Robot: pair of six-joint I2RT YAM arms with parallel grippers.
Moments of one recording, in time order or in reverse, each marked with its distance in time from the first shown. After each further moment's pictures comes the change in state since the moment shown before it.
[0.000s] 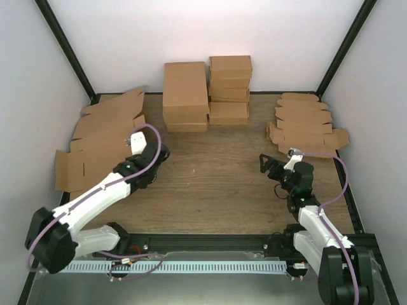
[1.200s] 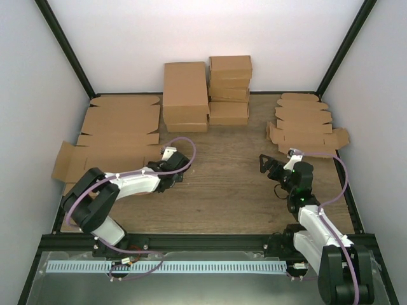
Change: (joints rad) left arm -0.076 0.349 -0.072 0.272 0.206 0.227; right arm 0.000 0.010 0.000 0.000 0.000 0.000
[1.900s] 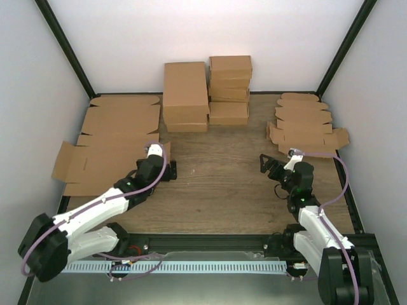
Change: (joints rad) left arm 0.051 -0.535 -0.205 0.121 0.183 0.067; right arm 0.000 -0.016 0.000 -0.008 0.003 0.000
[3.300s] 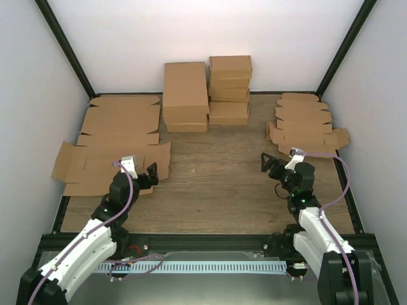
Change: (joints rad) left arm 0.228 -0.437 -0.328 0.167 0.175 -0.018; right arm 0.000 -0.034 0.000 -0.001 0.019 0.000
